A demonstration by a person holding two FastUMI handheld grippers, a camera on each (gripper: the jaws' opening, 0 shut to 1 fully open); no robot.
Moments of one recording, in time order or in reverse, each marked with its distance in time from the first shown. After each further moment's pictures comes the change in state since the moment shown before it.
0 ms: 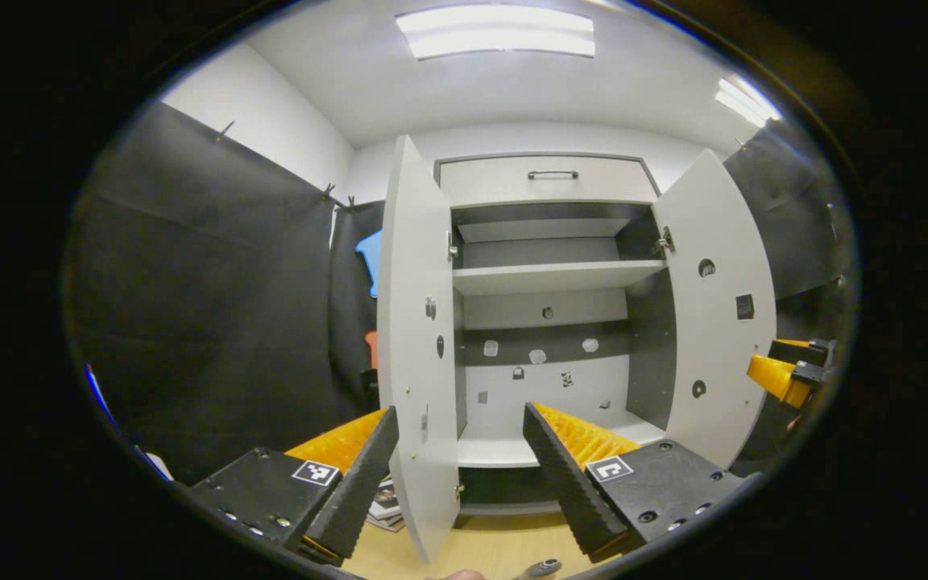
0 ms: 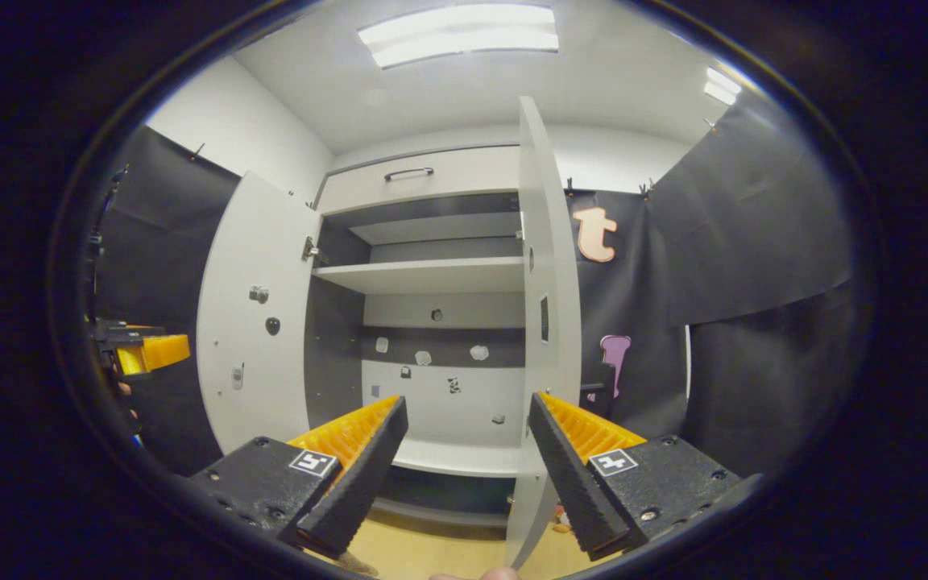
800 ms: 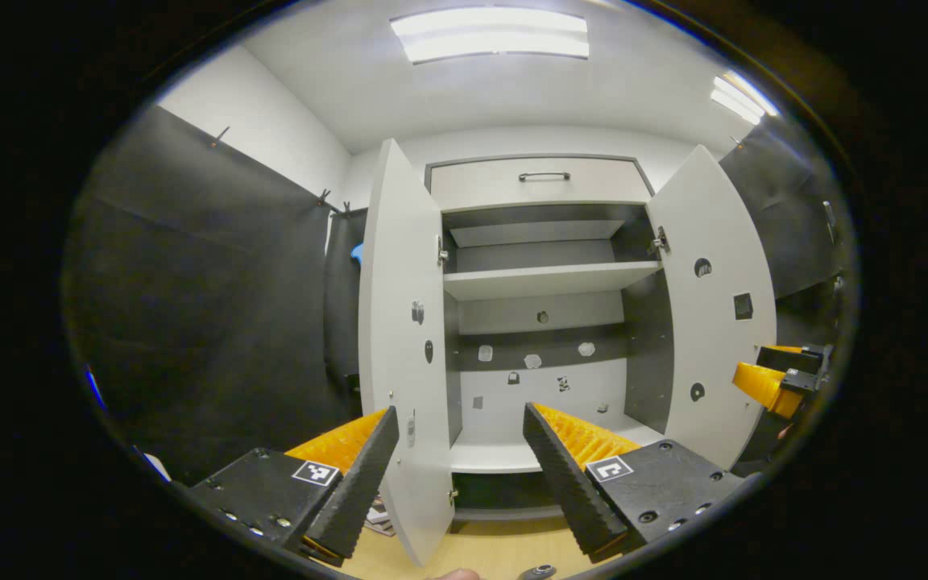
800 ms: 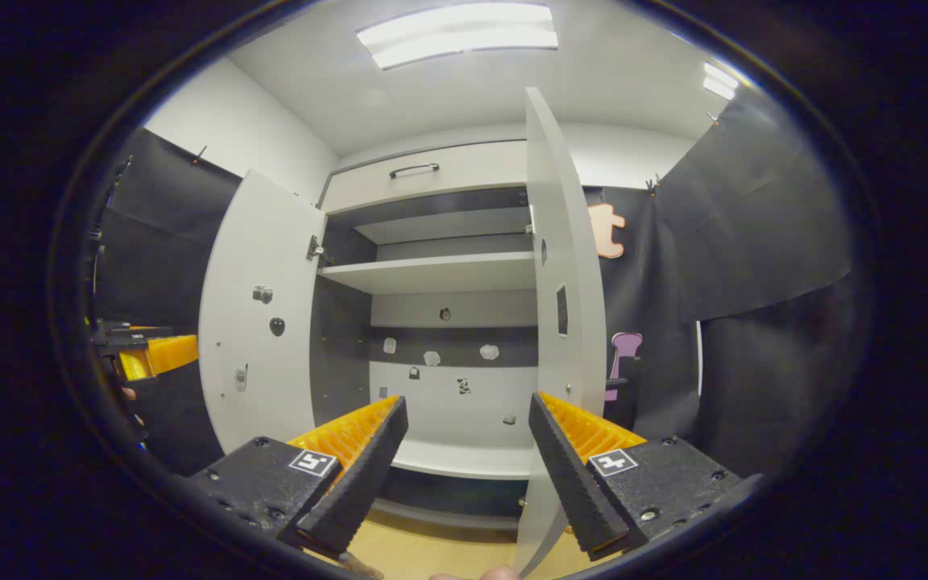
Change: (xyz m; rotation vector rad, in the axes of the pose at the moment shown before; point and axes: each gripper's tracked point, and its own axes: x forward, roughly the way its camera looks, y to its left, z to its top) left arm 0.006 -0.008 0.001 -0.003 -0.017 -0.002; right arm 0.016 0.012 -0.008 0.017 0.007 0.041
